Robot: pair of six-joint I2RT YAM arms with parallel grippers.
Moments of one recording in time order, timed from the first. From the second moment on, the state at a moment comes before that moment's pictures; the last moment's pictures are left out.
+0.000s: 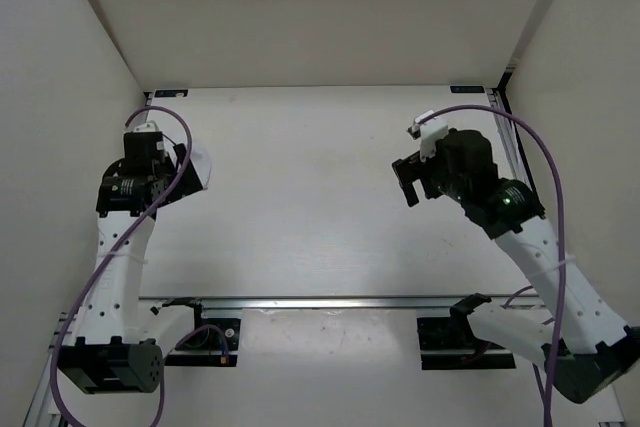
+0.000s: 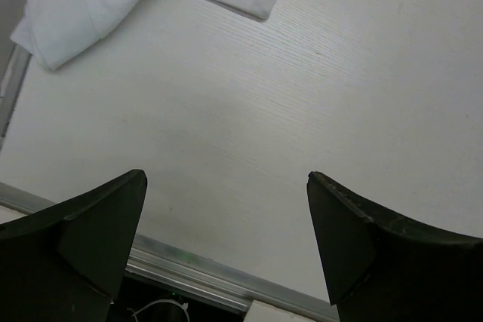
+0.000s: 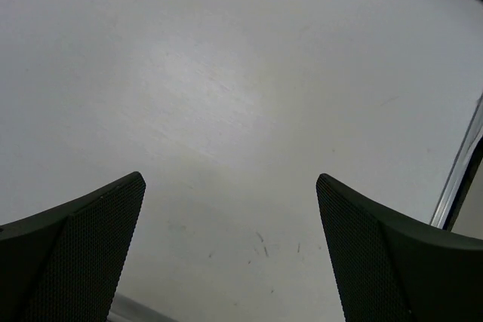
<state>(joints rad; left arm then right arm) 0.02 1.04 1.20 -1.01 -0.20 -0.33 0.53 0.97 1.16 -0.74 0.09 -0.18</state>
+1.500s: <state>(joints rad) 0.24 1.65 1.17 -0.66 -0.65 -0.28 0.16 1.50 1.26 -0.66 -0.43 -0.36</state>
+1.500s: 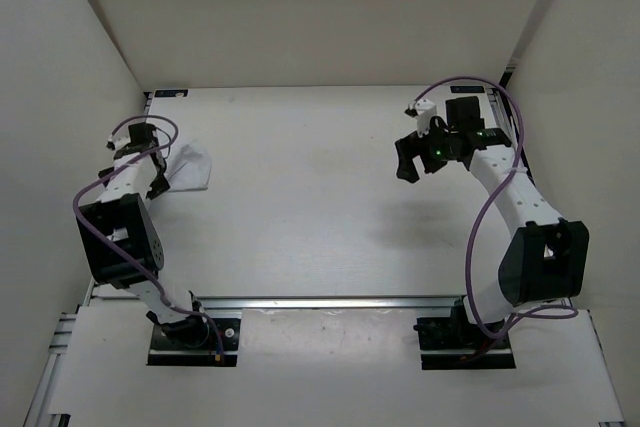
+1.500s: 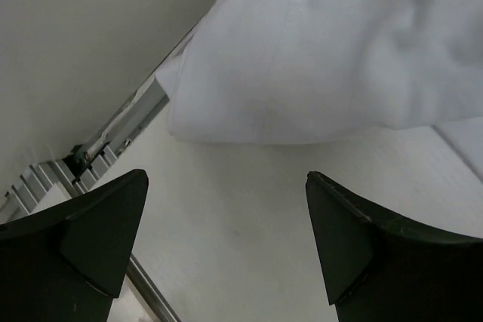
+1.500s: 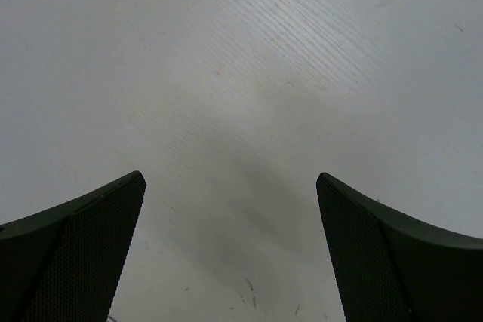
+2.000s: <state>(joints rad) 0.32 1.76 1.07 -0.54 -0.54 -0.41 0.17 1.64 1.57 -0.89 -0.31 -0.44</state>
